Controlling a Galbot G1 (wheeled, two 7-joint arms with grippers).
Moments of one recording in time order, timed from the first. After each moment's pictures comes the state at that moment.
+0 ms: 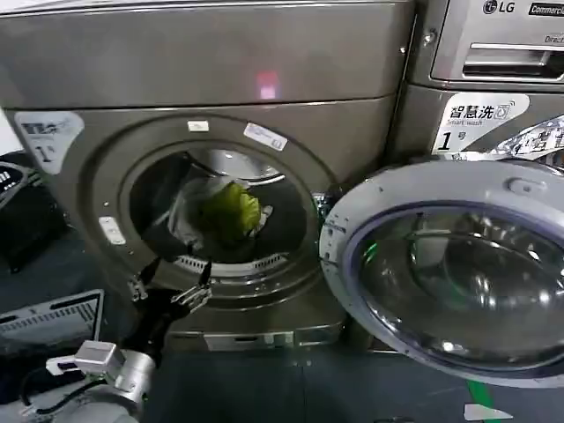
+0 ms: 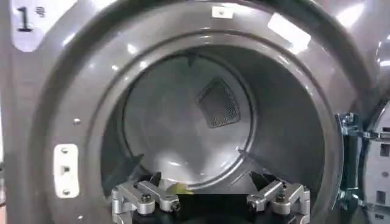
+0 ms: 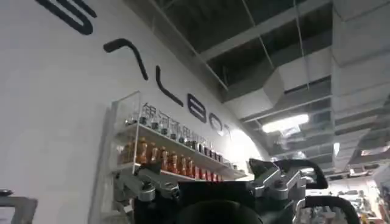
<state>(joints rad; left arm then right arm) 1.45 -1.55 -0.61 -2.48 0.00 0.56 0.19 -1.75 0.99 2.56 1.92 0.99 -0.42 -0.10</state>
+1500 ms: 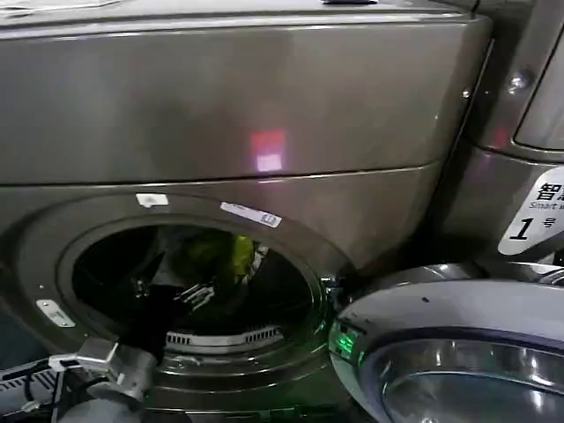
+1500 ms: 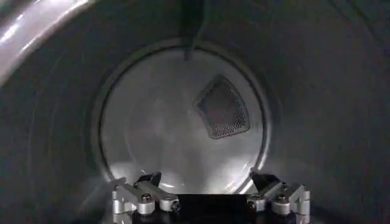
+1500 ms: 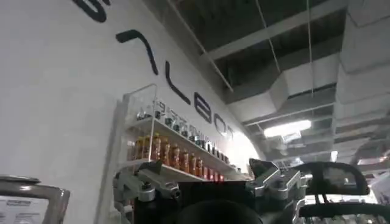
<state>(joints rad) 1.37 -1.53 -0.60 -2.41 -0.02 0.53 0.19 -1.80 1.00 2.63 1.93 0.92 -0.47 -0.13</state>
